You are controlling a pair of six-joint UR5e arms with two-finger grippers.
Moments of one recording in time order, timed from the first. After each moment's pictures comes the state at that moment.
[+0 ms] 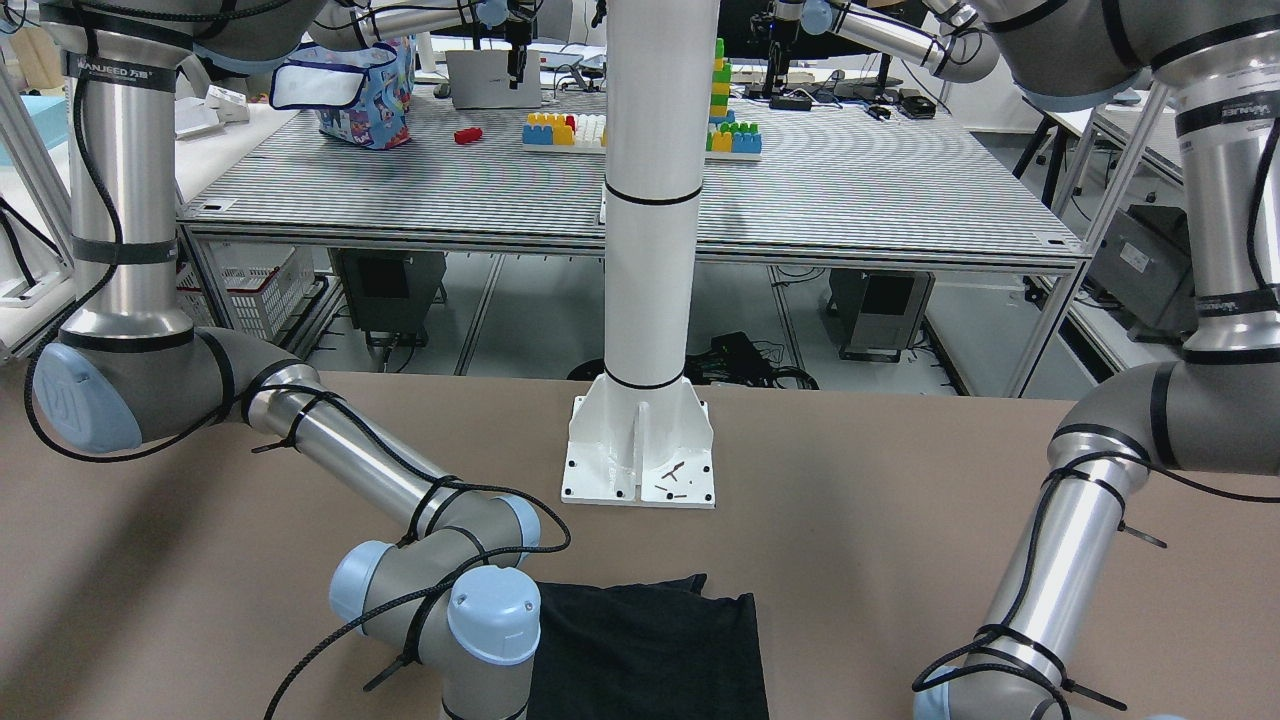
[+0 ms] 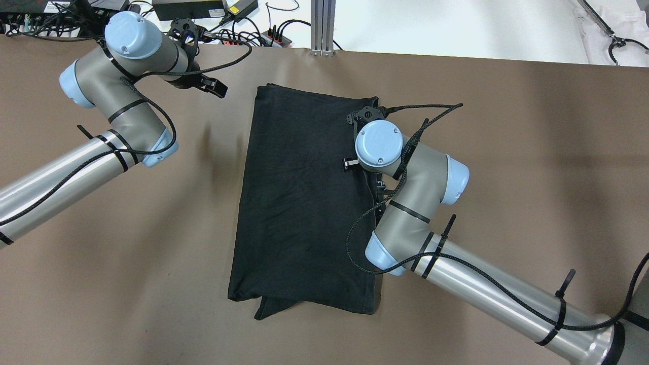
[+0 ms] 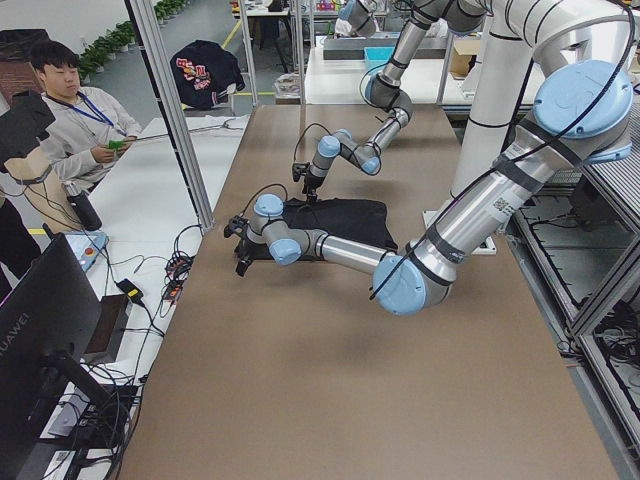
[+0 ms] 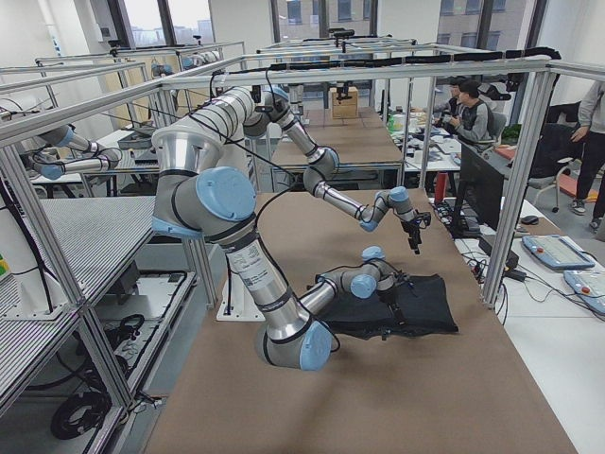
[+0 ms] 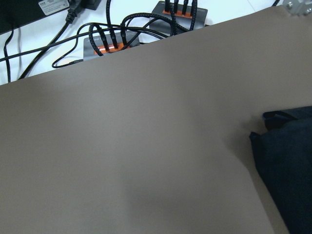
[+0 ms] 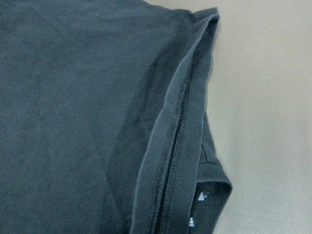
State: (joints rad) left arm -0.97 -2.38 -1.01 -2.25 -1.92 -0.66; right arm 0.66 -0.79 1.31 -1.34 1.61 0.91
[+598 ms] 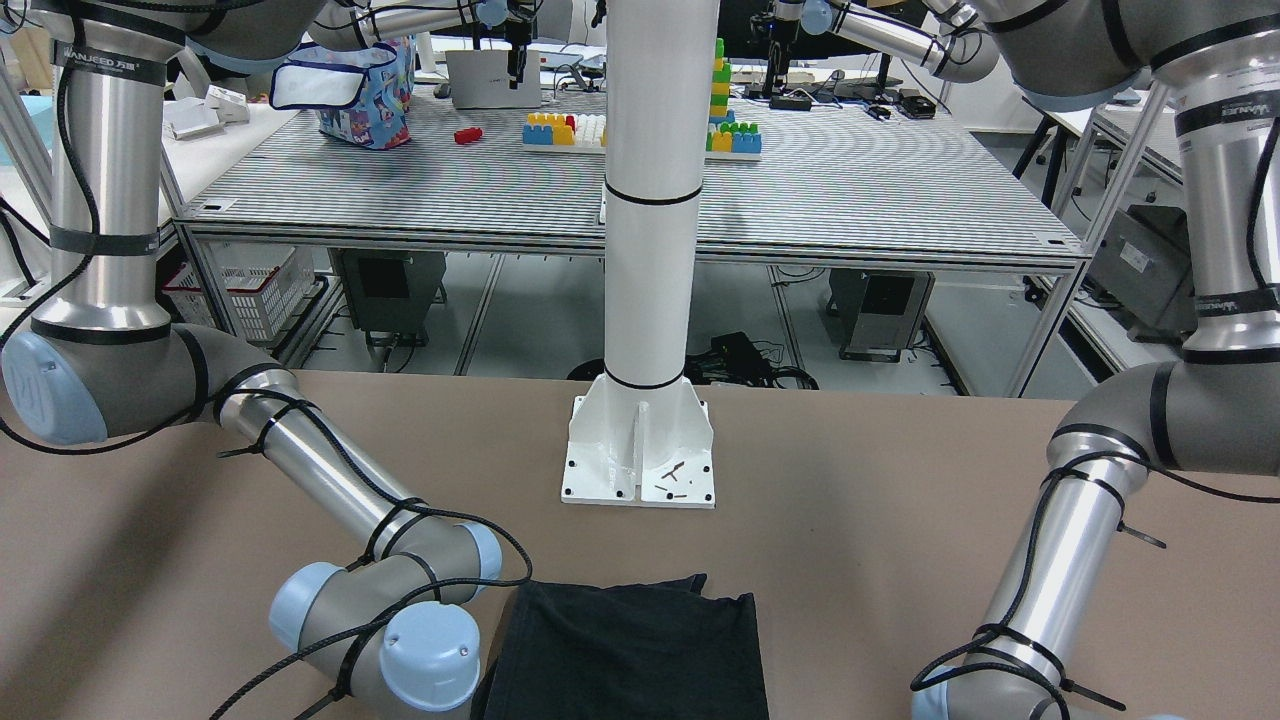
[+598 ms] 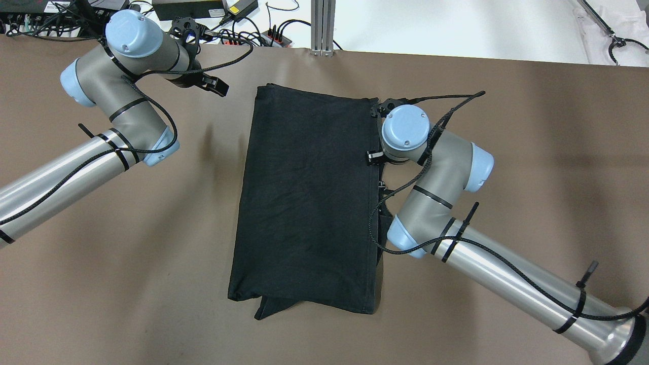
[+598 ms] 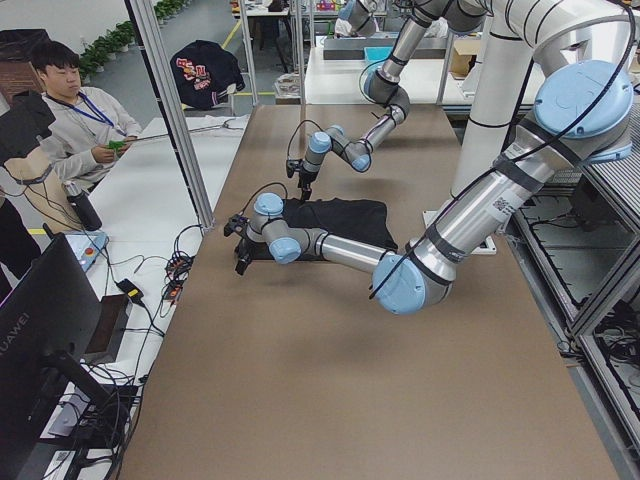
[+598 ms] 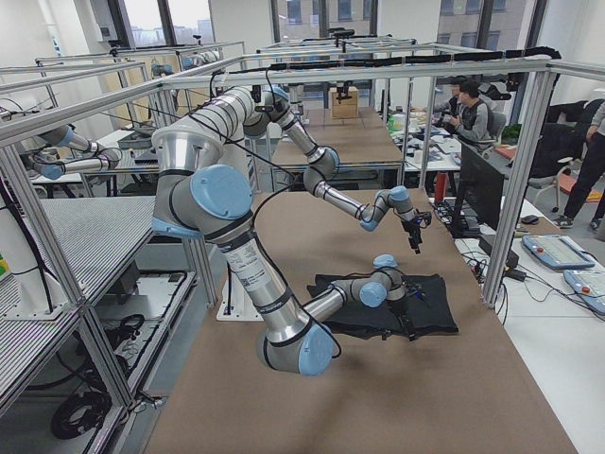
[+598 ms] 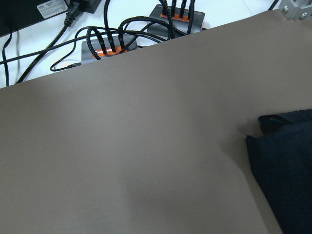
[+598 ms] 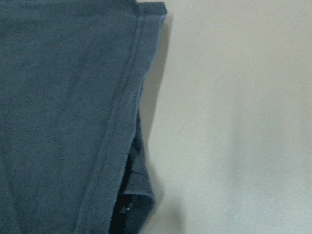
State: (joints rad) left arm -0.97 -2.39 -1.01 -2.25 -1.92 -0.66; right arm 0.72 -0.83 1.29 -1.33 1.67 0.83
